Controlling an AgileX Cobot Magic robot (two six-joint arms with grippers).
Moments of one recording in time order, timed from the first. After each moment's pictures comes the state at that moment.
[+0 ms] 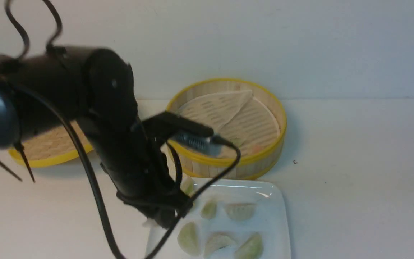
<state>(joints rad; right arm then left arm) 0.02 0.68 -0.80 0.44 1.22 -0.16 -0.53 1.63 -1.16 -0.24 1.07 0.16</state>
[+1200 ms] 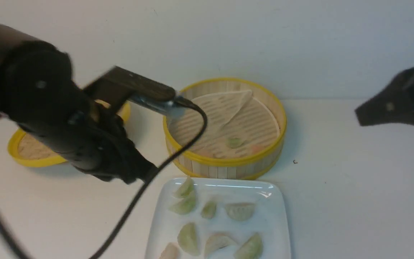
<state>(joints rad) 0.24 1.35 -1.36 0.45 1.24 -0.39 -0.50 1.31 -1.15 0.02 1.03 -0.06</state>
